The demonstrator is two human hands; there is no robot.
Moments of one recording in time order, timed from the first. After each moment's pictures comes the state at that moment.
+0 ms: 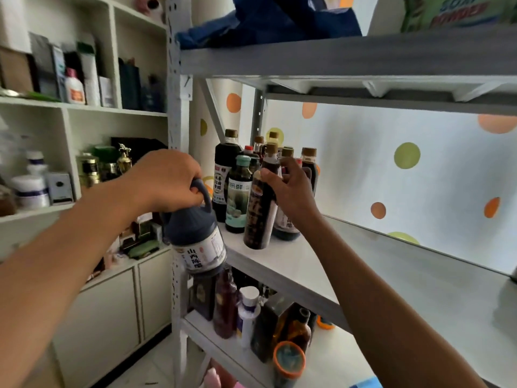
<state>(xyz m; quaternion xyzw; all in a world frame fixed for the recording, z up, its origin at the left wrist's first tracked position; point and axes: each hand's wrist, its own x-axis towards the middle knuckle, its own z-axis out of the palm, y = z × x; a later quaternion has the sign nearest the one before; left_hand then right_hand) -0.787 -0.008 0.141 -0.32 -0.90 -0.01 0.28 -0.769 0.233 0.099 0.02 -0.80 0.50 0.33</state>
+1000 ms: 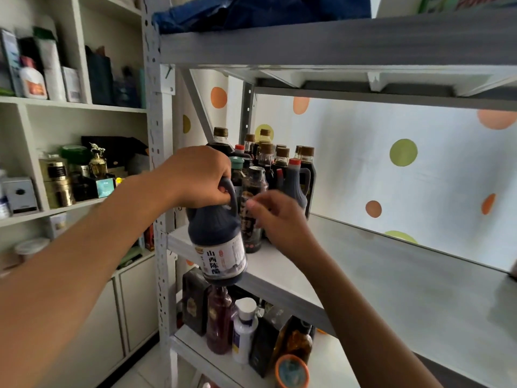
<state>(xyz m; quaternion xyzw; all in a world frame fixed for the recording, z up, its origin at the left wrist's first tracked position) -0.843 0.042 0.151 -0.43 -0.87 -0.05 0.23 -0.765 0.218 0.068 0.02 -0.86 0.43 0.27</state>
